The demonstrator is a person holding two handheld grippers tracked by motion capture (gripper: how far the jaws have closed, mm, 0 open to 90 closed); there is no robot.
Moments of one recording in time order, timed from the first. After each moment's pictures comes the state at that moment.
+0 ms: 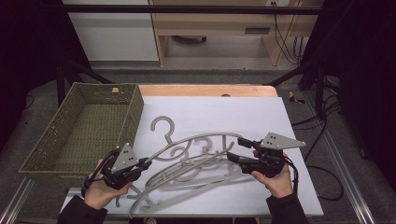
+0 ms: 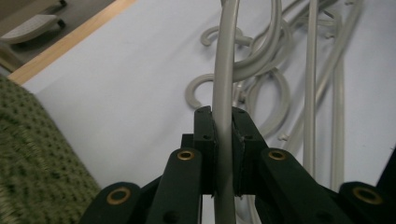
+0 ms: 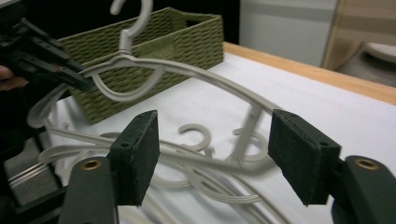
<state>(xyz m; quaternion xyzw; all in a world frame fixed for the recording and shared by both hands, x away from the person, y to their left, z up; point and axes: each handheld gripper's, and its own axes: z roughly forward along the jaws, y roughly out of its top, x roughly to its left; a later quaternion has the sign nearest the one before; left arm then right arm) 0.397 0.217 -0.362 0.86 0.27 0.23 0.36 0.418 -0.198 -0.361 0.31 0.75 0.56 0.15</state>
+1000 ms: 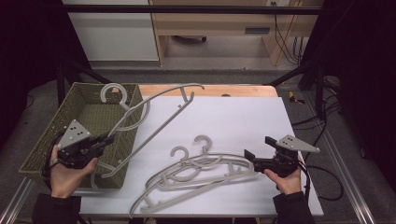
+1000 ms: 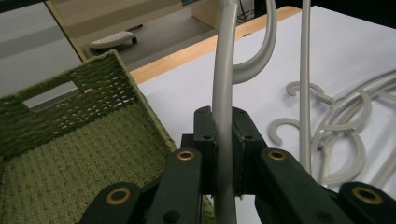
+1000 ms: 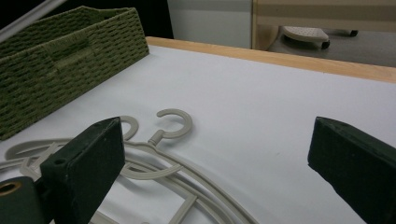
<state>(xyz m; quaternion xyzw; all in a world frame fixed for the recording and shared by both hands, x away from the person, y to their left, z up) 0.416 0.295 -0.313 0.77 0.37 0.29 0.42 0.423 -0.237 -0.387 0.43 0.70 0.53 0.22</state>
